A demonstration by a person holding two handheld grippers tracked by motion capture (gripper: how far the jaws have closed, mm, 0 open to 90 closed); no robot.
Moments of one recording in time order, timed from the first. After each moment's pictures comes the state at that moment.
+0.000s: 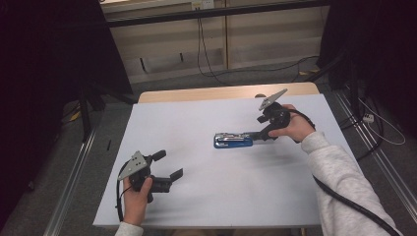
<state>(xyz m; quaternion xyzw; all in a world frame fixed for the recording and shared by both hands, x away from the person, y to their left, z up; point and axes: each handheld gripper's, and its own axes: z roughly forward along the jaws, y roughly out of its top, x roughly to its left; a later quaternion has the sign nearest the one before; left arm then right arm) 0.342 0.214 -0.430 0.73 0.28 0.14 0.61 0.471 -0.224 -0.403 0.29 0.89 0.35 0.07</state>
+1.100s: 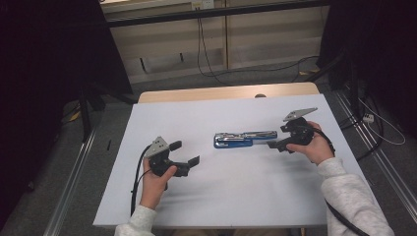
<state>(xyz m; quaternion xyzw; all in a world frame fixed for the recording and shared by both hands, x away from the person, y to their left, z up) 0.383 0.166 -0.433 0.76 0.31 0.11 0.56 0.419 -0.275 -0.430 0.40 0.83 0.37 0.13</state>
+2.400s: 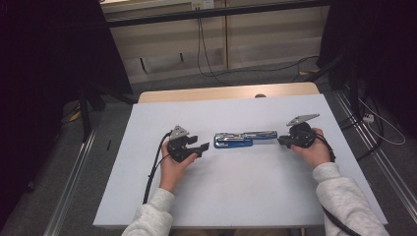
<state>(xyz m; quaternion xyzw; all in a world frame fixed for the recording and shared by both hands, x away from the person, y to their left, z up) 0.431 0.122 -0.452 0.79 0.37 0.12 0.48 0.413 -0.284 -0.450 0.45 0.82 0.32 0.16</state>
